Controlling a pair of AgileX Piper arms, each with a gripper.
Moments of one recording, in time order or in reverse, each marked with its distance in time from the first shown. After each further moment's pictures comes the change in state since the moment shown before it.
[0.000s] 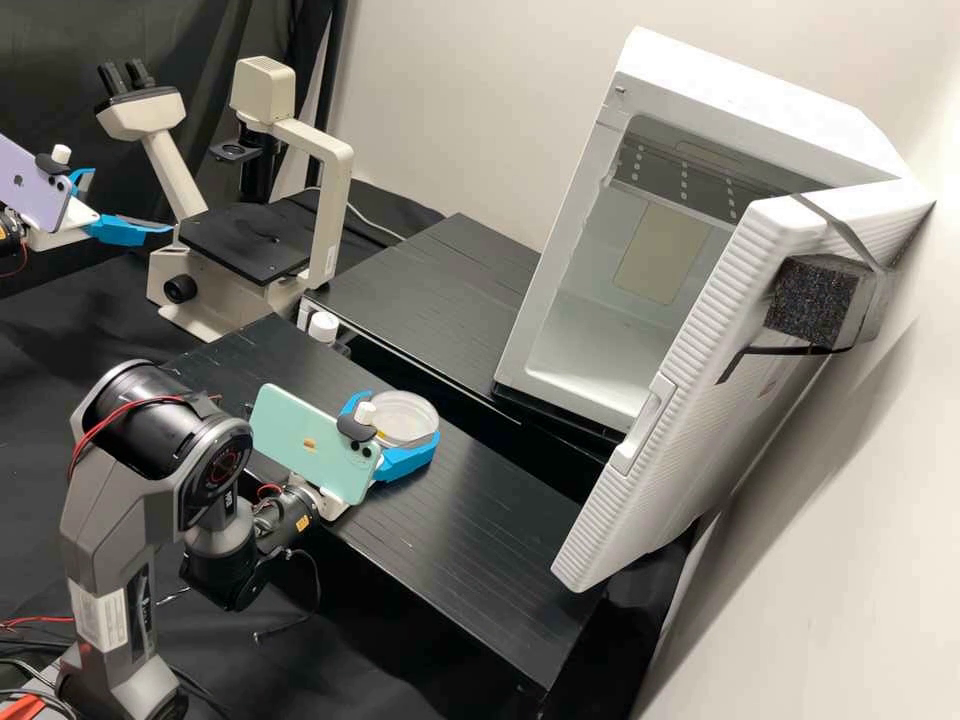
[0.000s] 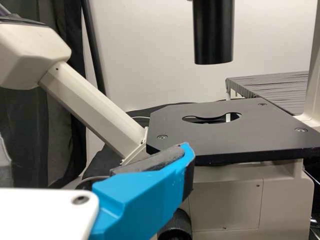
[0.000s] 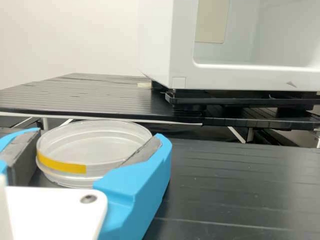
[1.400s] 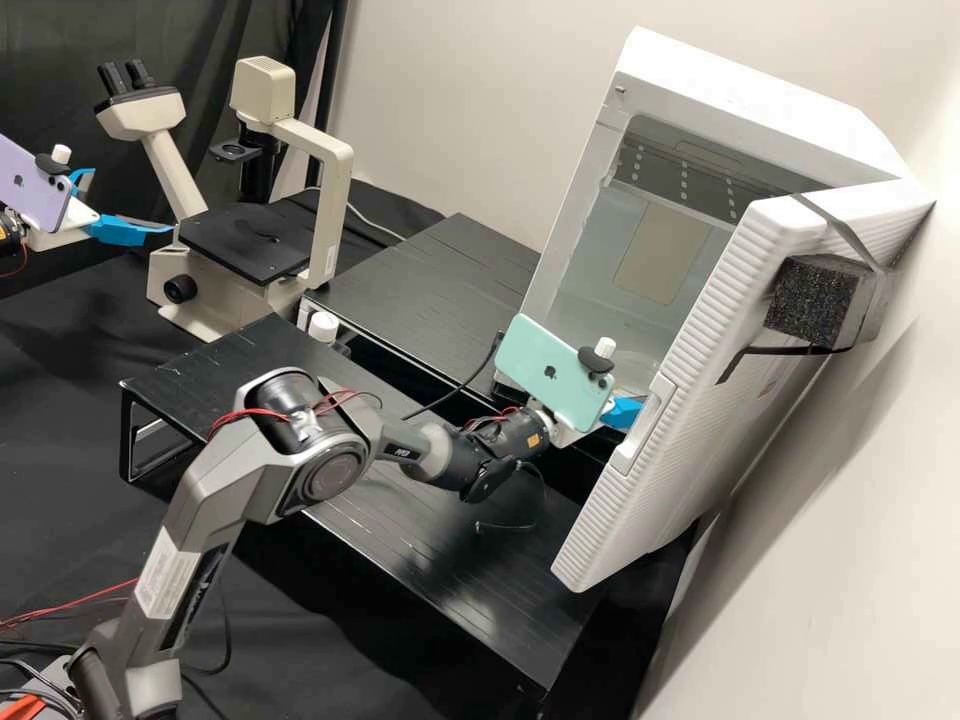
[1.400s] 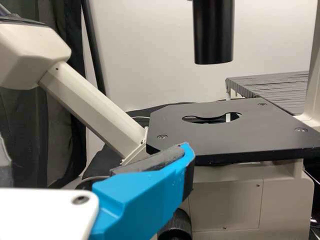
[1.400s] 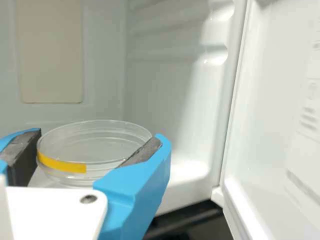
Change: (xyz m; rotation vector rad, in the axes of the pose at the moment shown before) left arm 0.000 0.000 0.000 0.000 0.000 0.000; right arm 0.202 0.183 0.053 -0.042 -0.158 0.336
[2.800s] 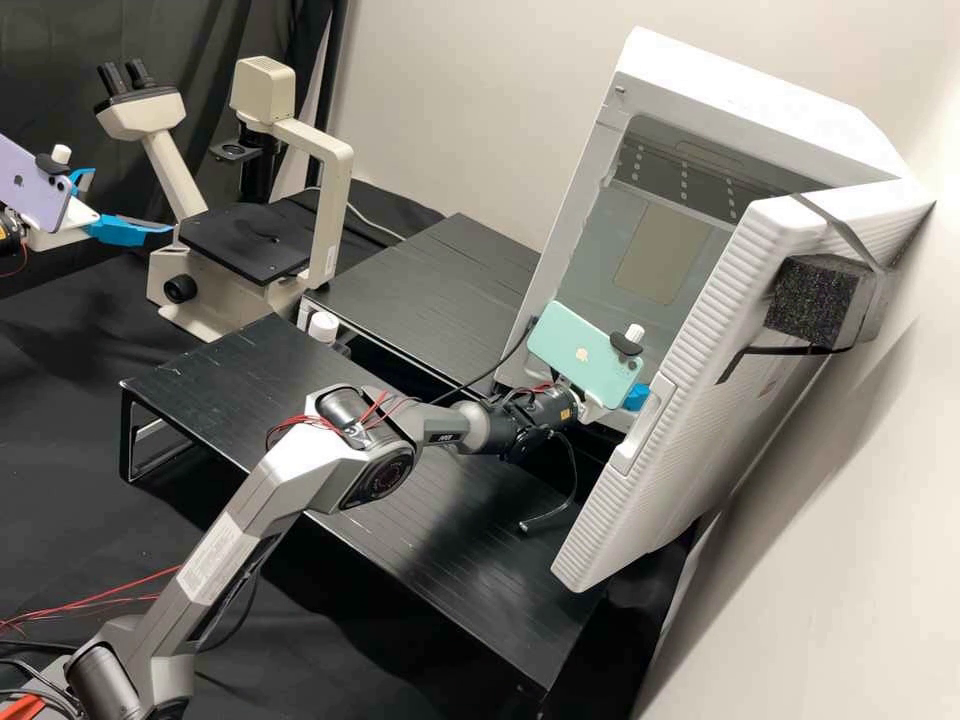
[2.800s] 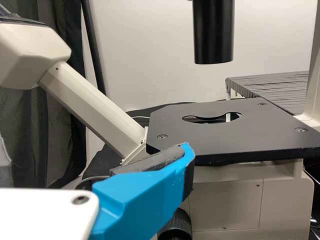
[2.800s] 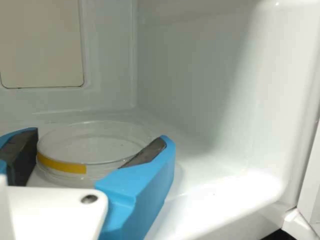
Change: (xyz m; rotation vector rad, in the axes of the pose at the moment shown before) left arm 0.000 0.000 0.000 0.000 0.000 0.000; right arm 0.074 -0.040 -0.003 0.034 -0.070 -0.079
